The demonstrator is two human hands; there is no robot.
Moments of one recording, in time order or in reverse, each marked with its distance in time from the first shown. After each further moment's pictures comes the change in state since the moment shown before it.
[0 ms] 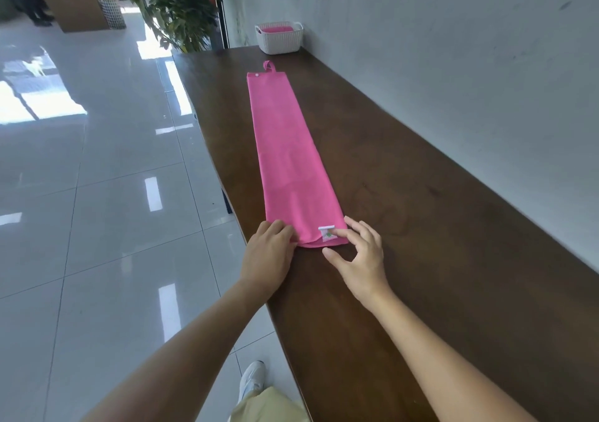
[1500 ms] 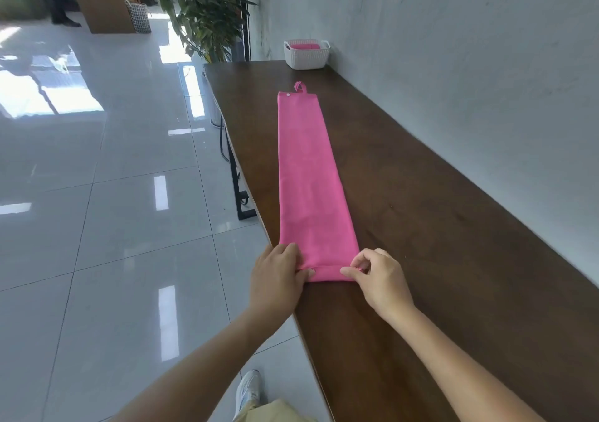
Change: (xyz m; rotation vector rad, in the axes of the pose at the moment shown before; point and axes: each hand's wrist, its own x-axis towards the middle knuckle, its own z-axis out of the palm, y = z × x) left_hand -0.022 -0.017 -0.027 -0.100 -0.024 -0.224; right_hand 0.010 -0.039 0.004 -0.226 -0.130 0.122
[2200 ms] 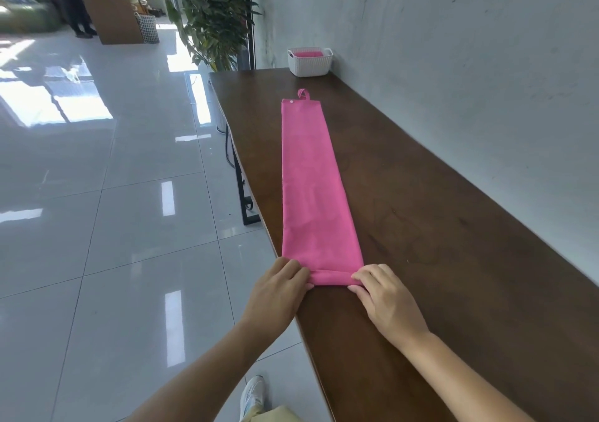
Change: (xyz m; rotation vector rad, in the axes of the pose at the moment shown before) left_hand -0.018 -0.029 0.012 0.142 0.134 0.496; right_hand -0.017 0.042 0.008 -0.283 0.173 -0.641
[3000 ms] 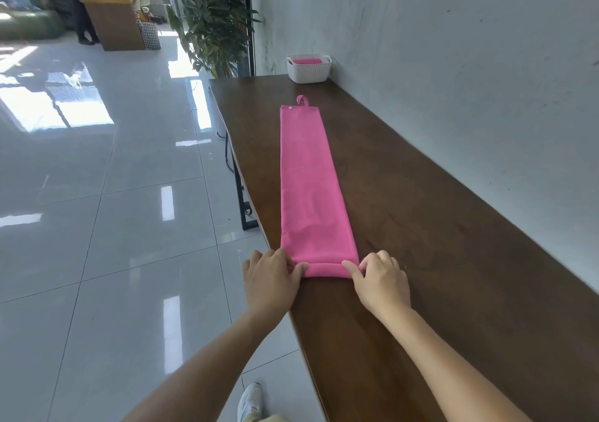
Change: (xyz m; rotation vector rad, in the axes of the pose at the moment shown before) left_hand 0.040 0.003 -0.004 -0.010 -0.156 -0.699; right_hand 0.050 -0.006 0.000 -0.148 -0.244 0.594
